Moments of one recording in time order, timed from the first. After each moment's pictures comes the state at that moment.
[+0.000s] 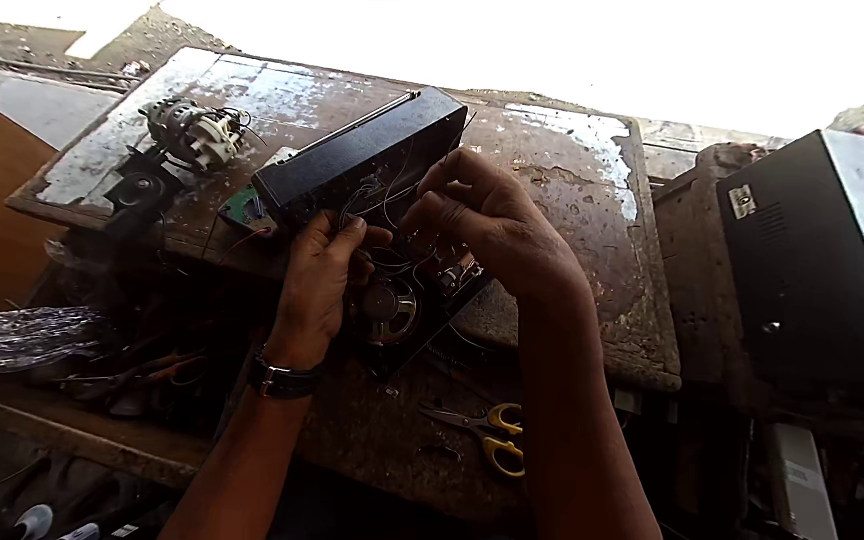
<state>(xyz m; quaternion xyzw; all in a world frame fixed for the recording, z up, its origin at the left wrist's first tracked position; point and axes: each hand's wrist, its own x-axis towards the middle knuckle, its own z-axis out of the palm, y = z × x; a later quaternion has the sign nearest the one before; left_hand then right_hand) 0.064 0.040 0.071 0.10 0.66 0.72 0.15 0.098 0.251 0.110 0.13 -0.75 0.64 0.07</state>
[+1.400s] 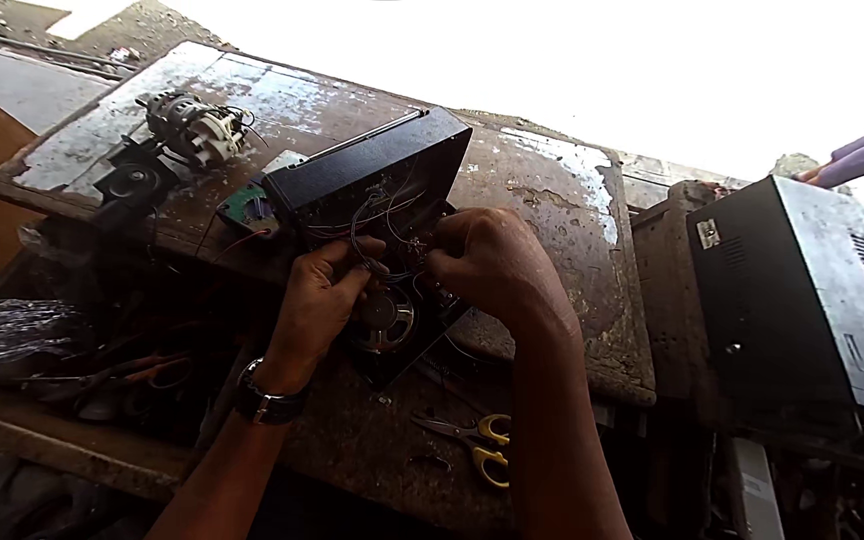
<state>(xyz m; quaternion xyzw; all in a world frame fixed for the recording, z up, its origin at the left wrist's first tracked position) 0.059 0.030 0.055 0.22 0.69 0.68 0.11 0.110 0.234 0.117 -0.03 -0.97 0.21 0.10</state>
